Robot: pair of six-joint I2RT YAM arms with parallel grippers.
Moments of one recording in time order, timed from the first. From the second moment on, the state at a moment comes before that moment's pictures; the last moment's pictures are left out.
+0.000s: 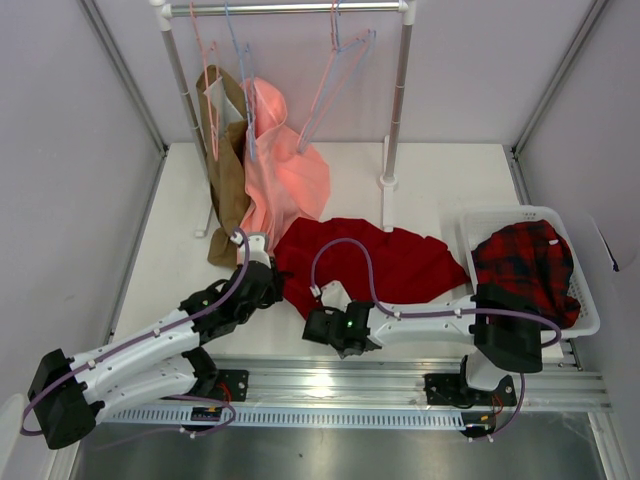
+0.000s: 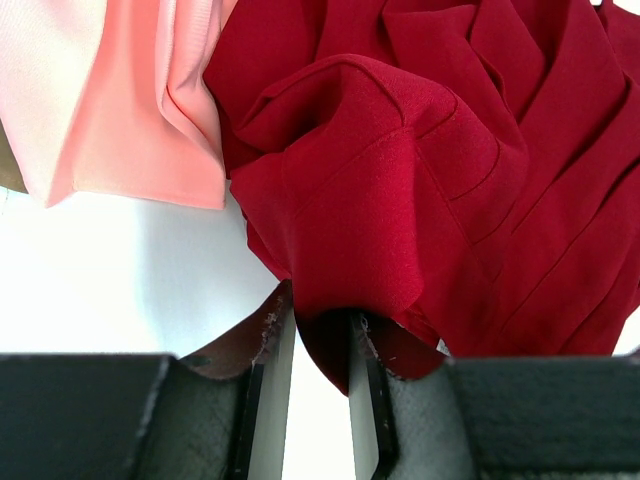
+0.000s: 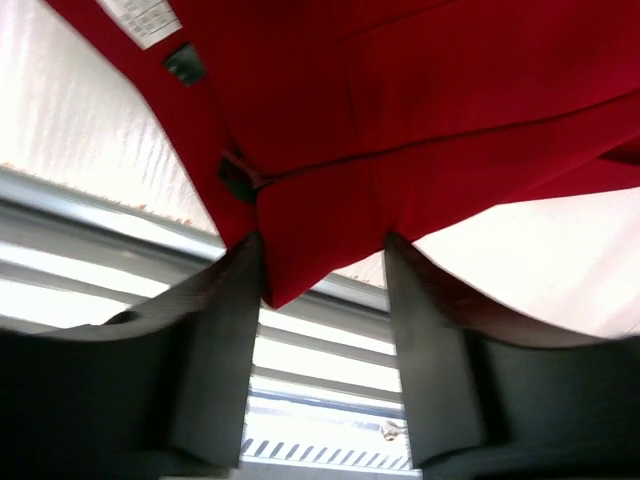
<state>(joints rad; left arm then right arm) -0.86 0.86 0.53 -0.32 -0.46 -0.65 1.37 1.64 1.04 -0.79 0.45 0.78</state>
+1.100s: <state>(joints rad) -0.86 0.69 0.78 -0.53 -0.49 -0.63 0.71 1.09 1.13 -0.24 -0.18 0.70</state>
